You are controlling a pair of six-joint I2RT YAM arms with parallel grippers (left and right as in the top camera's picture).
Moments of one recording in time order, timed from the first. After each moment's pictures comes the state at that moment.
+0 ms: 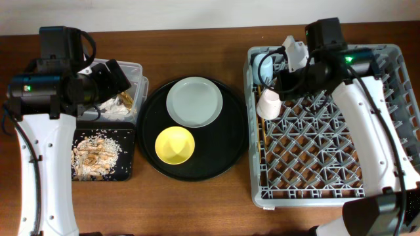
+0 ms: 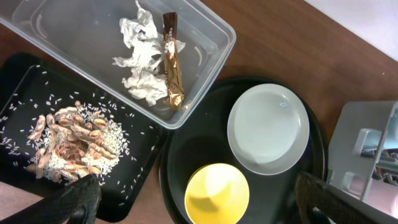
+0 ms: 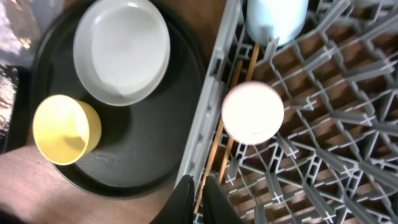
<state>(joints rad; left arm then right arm) 0.02 1.55 1.85 -1.33 0.00 -0.47 0.13 1.69 1.72 -1.19 -0.29 -0.03</state>
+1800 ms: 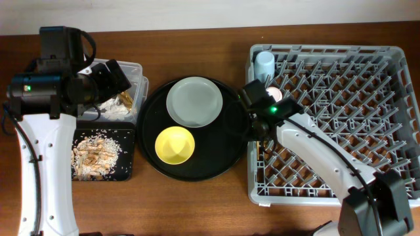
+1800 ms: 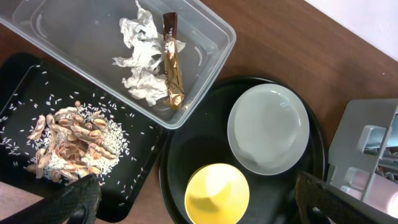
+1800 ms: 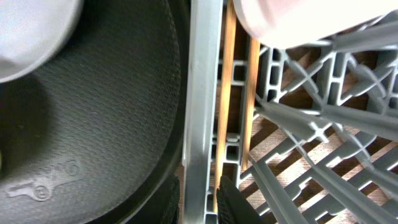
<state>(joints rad) 0.02 1.55 1.85 -1.33 0.00 -0.47 0.47 1.64 1.21 -0.88 0.11 0.48</state>
